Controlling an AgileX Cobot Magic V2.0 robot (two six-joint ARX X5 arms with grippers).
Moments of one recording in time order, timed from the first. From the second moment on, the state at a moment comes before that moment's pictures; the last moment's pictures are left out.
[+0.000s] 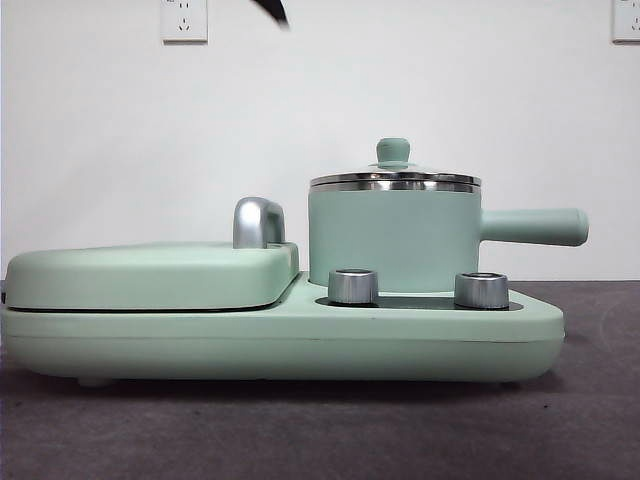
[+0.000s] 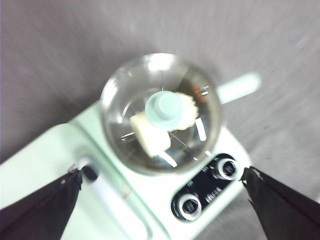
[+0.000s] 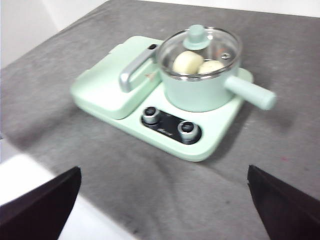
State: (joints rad) left arm -0.68 1.92 2.45 -1.41 0.11 -0.03; right arm 0.48 0.25 1.03 -1.20 -0.21 0.15
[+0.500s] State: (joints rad) left arm -0.67 1.01 1.42 -1.23 0.11 -0.05; right arm 0.48 0.25 1.03 -1.14 -0.29 0.15
